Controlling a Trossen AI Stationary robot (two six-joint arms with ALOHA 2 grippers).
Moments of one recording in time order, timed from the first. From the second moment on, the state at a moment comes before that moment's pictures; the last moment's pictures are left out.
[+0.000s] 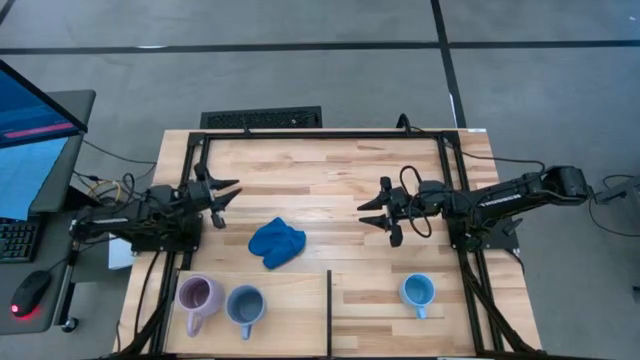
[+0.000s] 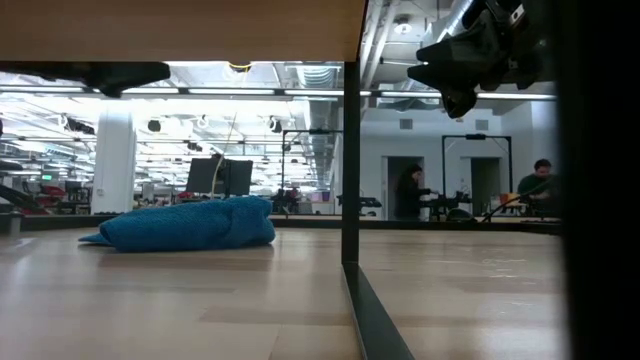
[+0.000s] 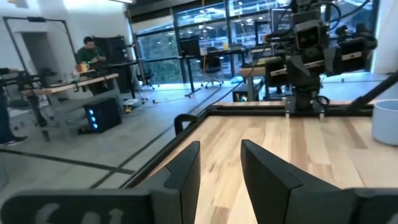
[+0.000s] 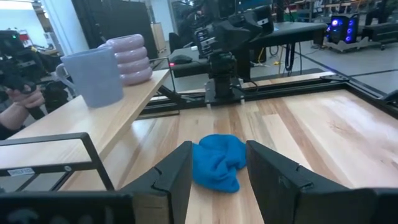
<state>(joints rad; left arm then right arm) 0.05 0.00 0.14 -0.07 -0.35 0.14 -0.01 1.11 0.33 0.70 -0.13 0.10</state>
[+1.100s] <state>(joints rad) 0.05 0.01 0.14 -0.27 -0.43 0.01 -0.04 1.11 0.33 0.61 -0.13 0.23</state>
